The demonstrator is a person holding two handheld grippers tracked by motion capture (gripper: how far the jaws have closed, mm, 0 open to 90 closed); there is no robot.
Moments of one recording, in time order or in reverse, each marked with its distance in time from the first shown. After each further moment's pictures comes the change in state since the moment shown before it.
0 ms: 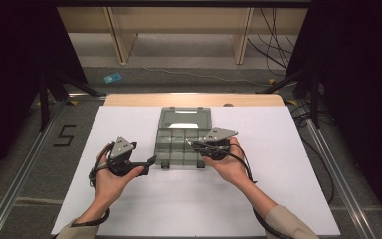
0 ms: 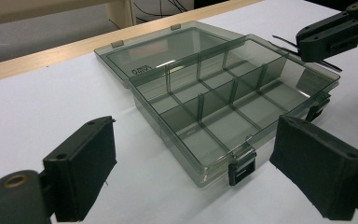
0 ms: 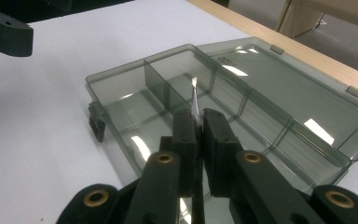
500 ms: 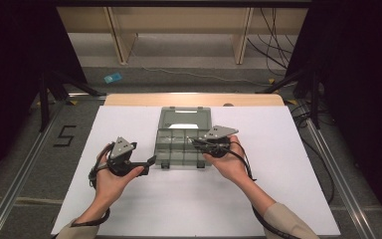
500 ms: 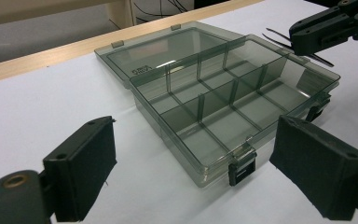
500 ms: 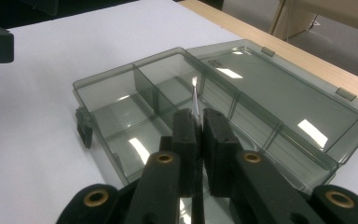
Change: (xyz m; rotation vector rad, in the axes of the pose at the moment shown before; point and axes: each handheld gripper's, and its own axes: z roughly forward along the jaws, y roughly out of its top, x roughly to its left) left arm 0.000 0.000 0.000 -0.001 0.001 0.000; right arm -0.007 0.002 0.003 -0.006 -0.014 0.007
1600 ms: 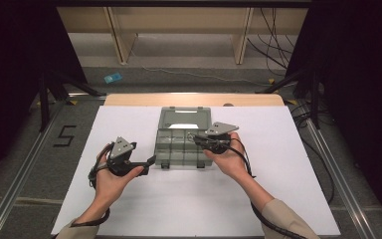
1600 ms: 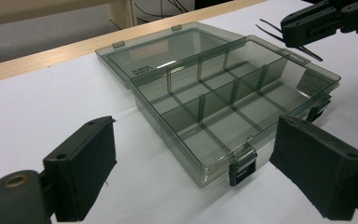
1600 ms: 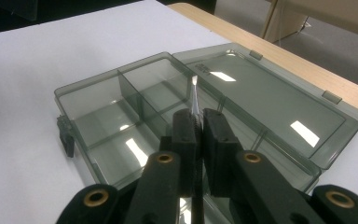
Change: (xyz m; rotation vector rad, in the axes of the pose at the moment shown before) left arm 0.001 0.000 0.000 -0.002 -0.003 0.006; right arm -0.009 0.003 0.004 -0.007 -0.029 0.008
